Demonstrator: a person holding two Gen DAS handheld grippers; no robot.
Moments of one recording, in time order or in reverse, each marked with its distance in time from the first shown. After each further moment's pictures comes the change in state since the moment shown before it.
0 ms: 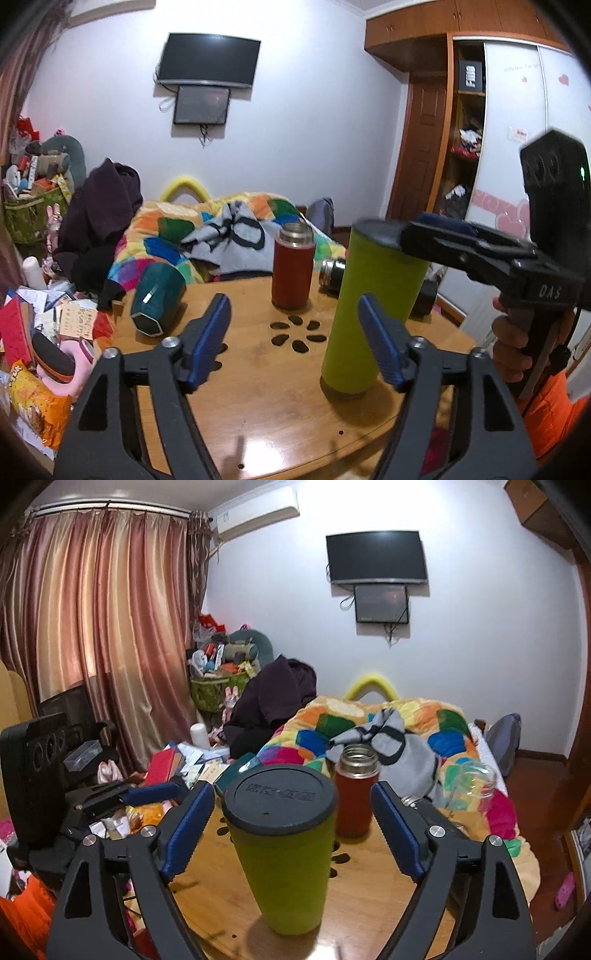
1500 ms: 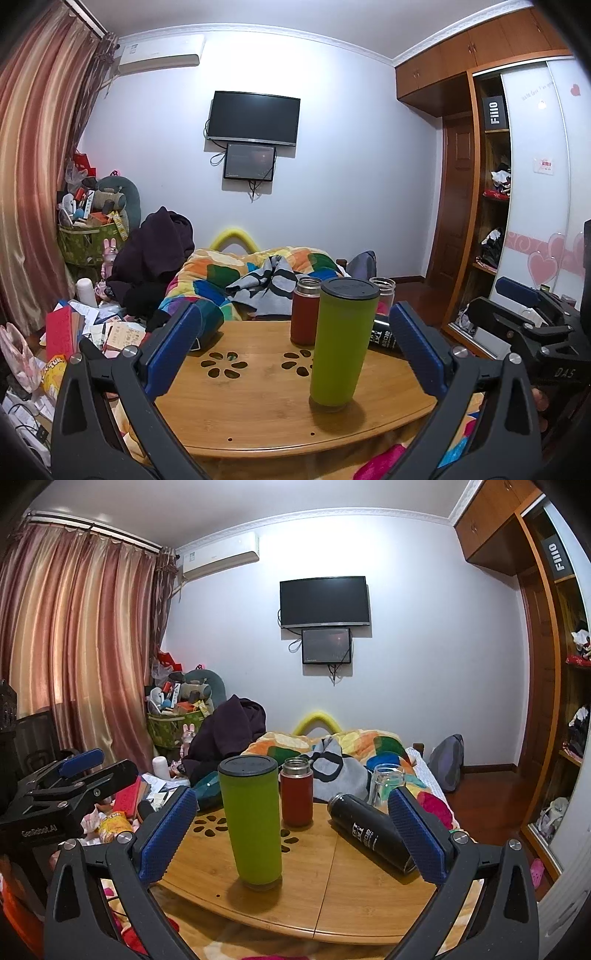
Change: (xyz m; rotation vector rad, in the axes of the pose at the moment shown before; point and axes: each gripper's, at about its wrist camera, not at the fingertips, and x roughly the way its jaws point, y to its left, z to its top) left arm -0.079 -0.064 -0.007 -0.022 -0.211 0.216; right arm -0.112 0.010 -0.033 0.021 -0.159 -0.210
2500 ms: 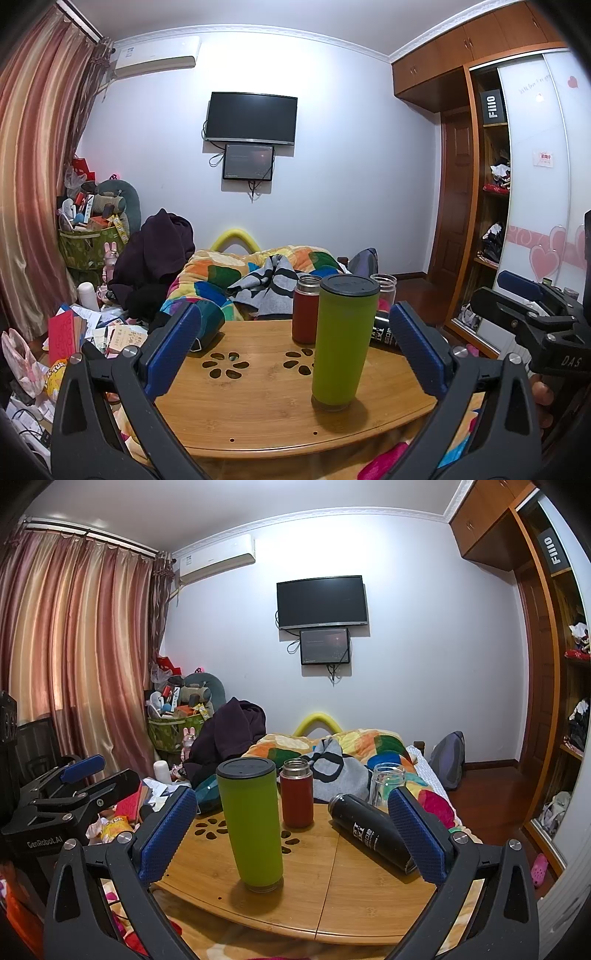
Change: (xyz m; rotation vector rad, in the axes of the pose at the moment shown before) left arm 0.001 -0.001 0.000 0.023 0.003 0.003; right arm -0.002 -0.001 0.000 0.013 -0.002 0.003
